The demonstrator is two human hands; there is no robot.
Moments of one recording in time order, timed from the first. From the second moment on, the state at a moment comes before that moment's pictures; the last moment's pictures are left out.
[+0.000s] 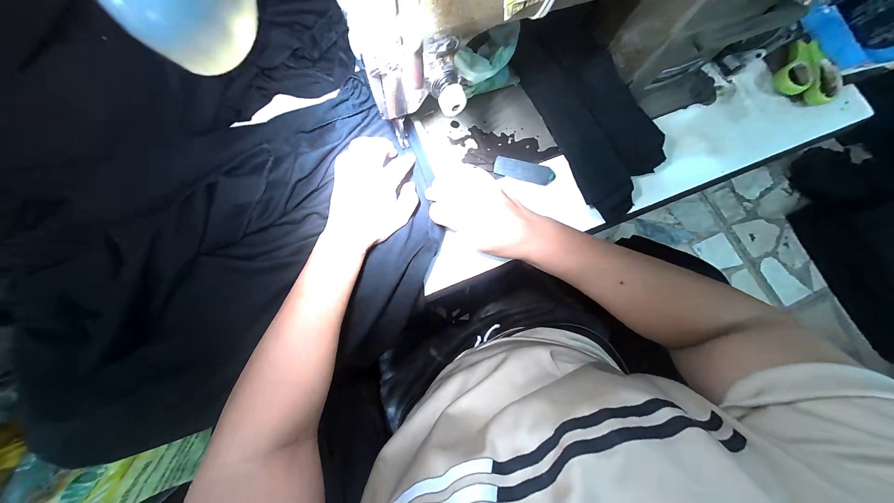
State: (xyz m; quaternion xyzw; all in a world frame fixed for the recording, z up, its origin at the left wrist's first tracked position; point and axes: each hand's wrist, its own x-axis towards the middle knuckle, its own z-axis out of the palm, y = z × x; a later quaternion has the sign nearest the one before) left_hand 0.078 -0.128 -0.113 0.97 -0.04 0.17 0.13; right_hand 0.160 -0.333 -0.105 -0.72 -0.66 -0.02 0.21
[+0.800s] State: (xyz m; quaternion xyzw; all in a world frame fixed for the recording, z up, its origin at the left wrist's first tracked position) left_hand 0.079 -0.130 -0.116 0.97 -0.02 0.18 0.13; right_hand 0.277 -0.284 -0.037 -0.86 -0.21 0.06 0.46
